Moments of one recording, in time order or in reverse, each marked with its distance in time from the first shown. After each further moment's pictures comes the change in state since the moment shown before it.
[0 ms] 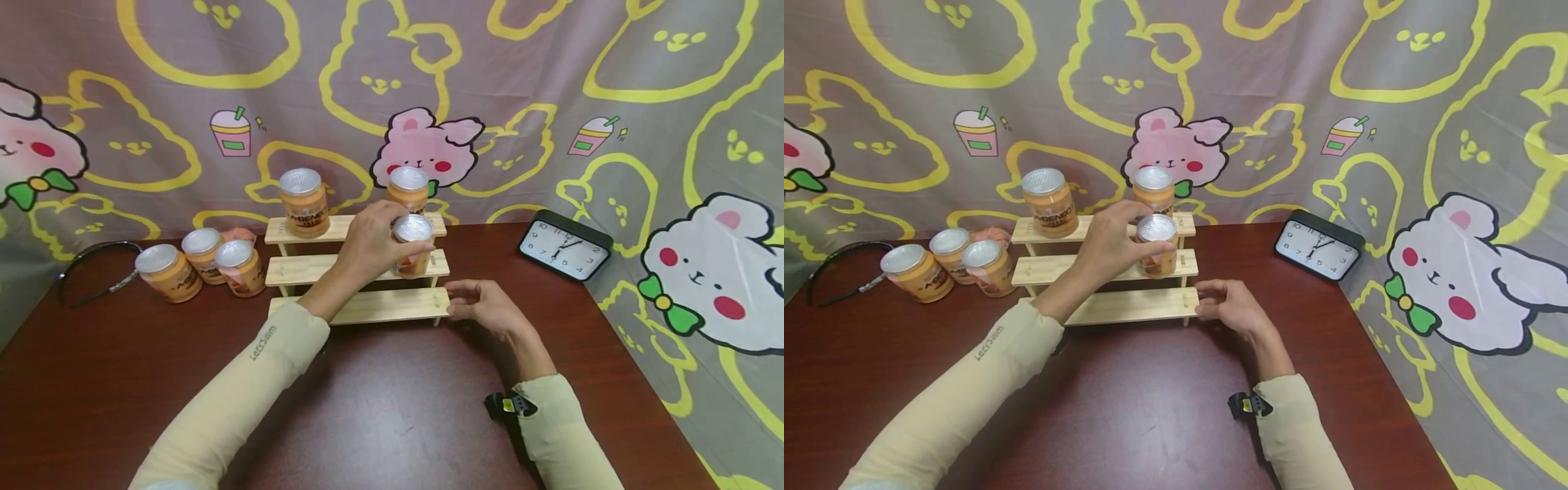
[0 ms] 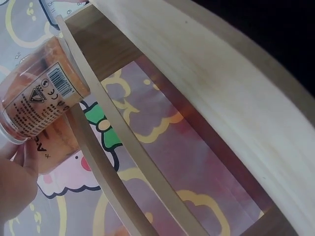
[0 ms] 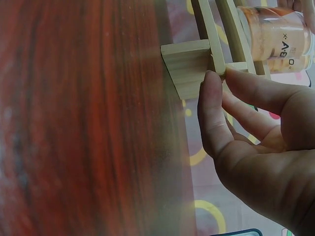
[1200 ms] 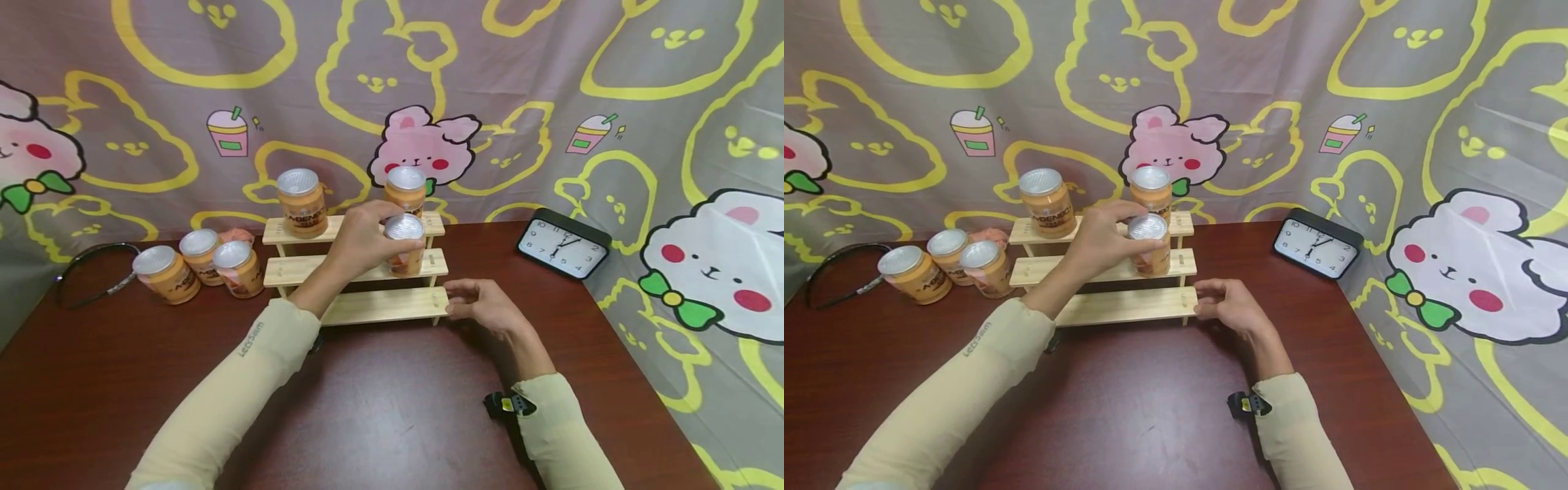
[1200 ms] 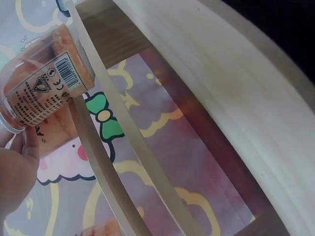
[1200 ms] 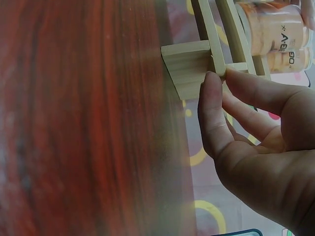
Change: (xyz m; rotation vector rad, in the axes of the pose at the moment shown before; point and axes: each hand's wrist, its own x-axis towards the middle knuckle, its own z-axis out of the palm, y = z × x) left_hand 0.004 -0.006 -0.009 -0.140 -0.070 -0.103; right_hand -0.002 -0.002 0.001 0.000 0.006 -0.020
